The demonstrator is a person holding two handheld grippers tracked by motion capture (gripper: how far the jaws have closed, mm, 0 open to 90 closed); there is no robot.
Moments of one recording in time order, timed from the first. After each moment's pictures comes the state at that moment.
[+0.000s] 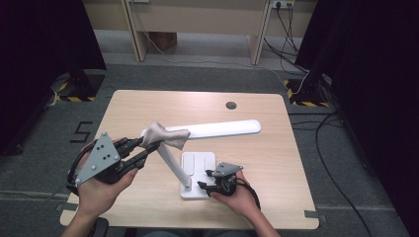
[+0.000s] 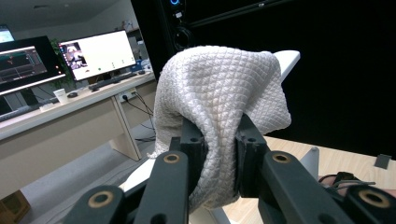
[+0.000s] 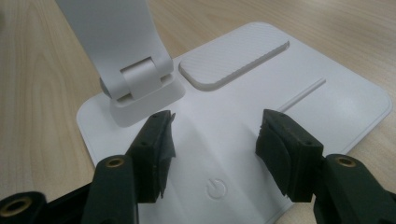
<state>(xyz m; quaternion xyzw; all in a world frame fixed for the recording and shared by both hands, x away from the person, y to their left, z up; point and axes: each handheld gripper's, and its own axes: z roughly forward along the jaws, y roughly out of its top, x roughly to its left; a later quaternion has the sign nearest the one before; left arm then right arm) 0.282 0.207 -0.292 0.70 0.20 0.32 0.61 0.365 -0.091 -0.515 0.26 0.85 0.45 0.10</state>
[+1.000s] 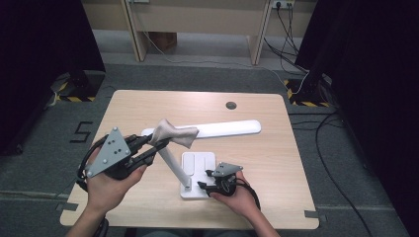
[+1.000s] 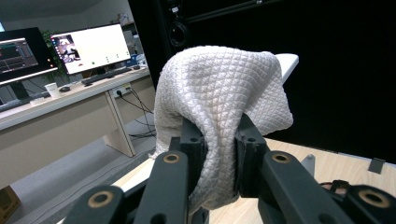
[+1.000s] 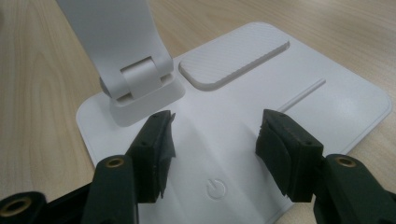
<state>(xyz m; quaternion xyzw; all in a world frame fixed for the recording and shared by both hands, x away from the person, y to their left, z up) 0.289 0.190 -0.288 0.71 0.21 0.31 0.60 0.365 -0.090 -0.515 0.26 0.85 0.45 0.10</state>
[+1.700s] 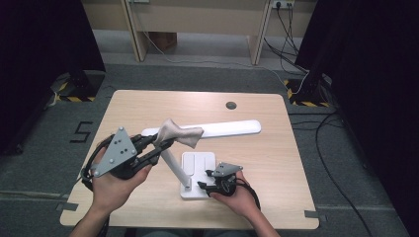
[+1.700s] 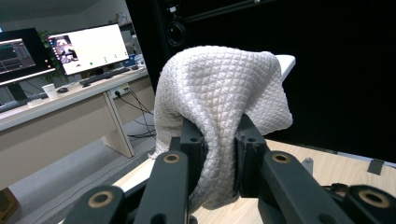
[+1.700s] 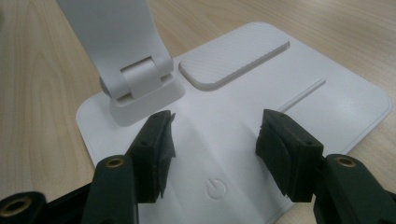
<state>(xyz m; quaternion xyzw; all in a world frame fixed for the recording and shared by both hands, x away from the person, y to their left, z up) 0.290 0.181 -0.287 0.71 0.20 0.31 0.60 0.365 -0.090 -0.515 0.26 0.85 0.45 0.10</state>
